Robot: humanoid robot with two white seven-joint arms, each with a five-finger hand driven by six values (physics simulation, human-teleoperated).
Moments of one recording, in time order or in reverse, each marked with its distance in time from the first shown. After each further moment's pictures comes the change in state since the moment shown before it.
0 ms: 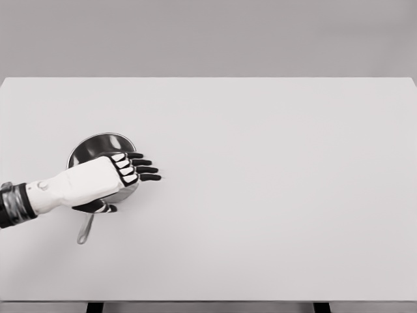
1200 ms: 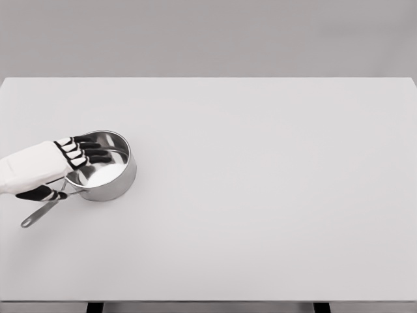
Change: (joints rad) left arm 0.132 0.182 0.206 0.006 0.070 0.000 0.015; right arm 0.000 0.000 0.000 0.000 0.000 0.000 0.000
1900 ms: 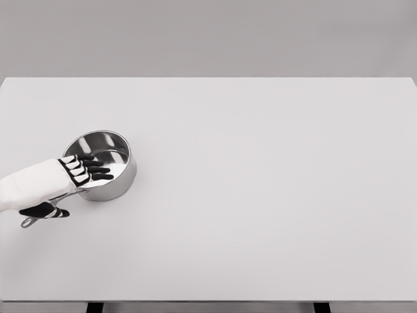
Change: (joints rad) left arm 0.078 0.001 -0.005 -0.004 0.017 0.000 0.003; right arm 0.000 0.000 0.000 0.000 0.000 0.000 0.000
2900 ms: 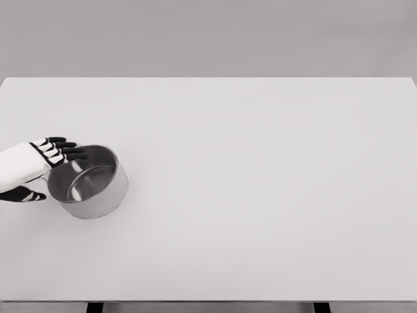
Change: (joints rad) left arm 0.003 0.006 0.078 0.098 -0.046 0.000 0.043; right arm 0.000 0.000 0.000 0.000 0.000 0.000 0.000
